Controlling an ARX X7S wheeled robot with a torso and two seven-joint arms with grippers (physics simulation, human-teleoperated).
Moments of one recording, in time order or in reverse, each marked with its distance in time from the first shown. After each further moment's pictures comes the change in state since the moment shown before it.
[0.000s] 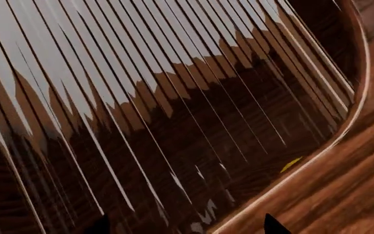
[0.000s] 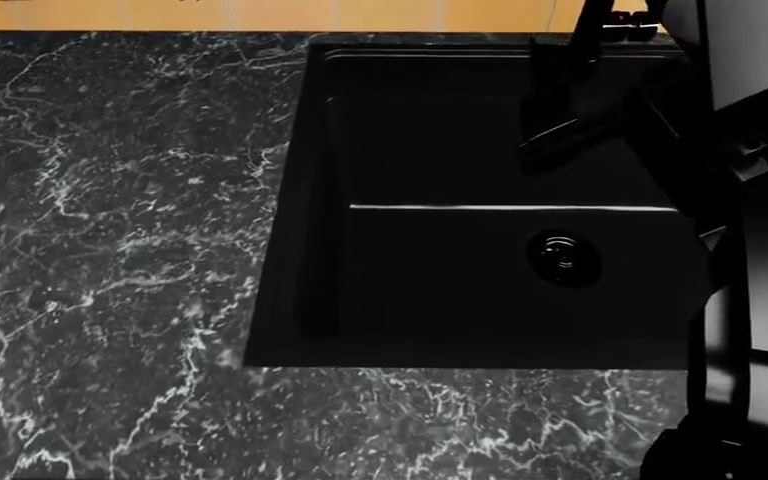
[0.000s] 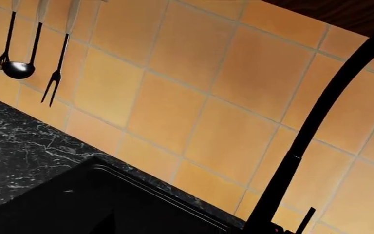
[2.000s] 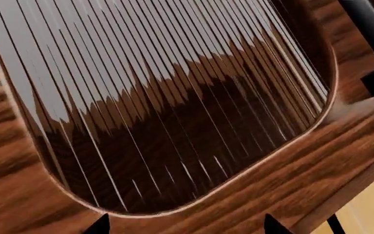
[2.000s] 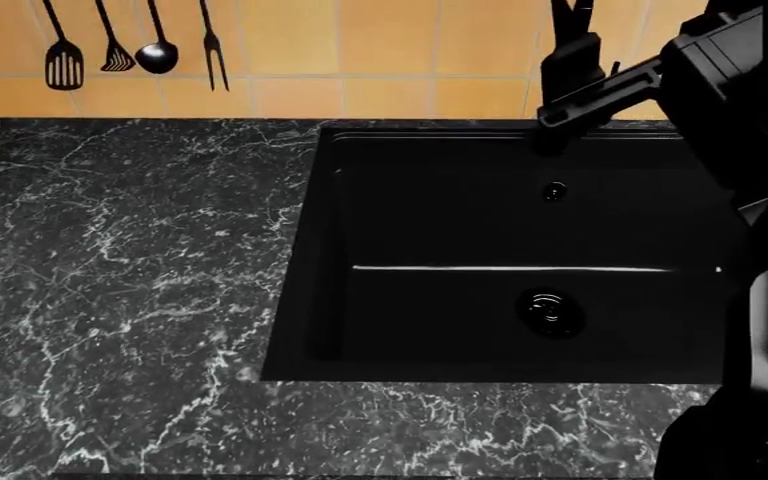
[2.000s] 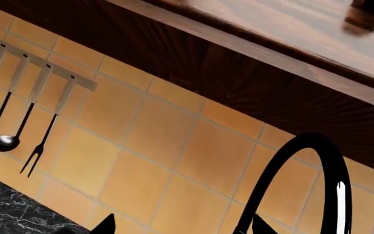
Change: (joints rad) left arm 0.241 -0.095 -0.114 0.115 0.090 -0.096 0.098; right arm 0.102 0.034 -0.015 -0.038 0.023 0.080 0.005
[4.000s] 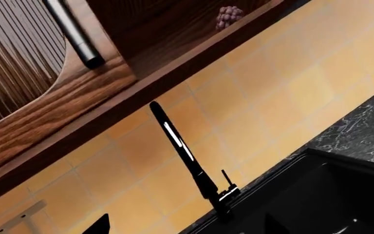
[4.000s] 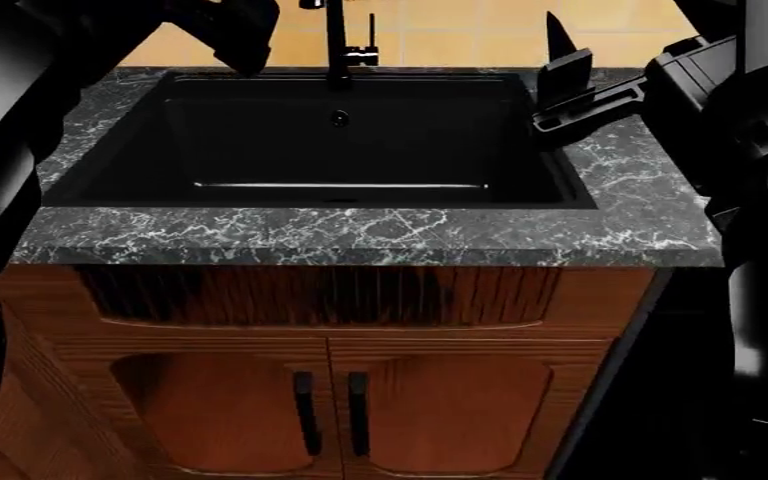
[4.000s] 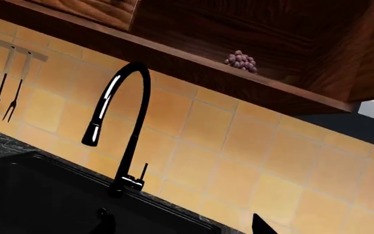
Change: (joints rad) left arm 0.711 -0.322 -0.003 0.844 -0.042 -0.279 -0.172; right arm -0.039 -0.034 0.047 0.071 0.036 -0.019 0.045
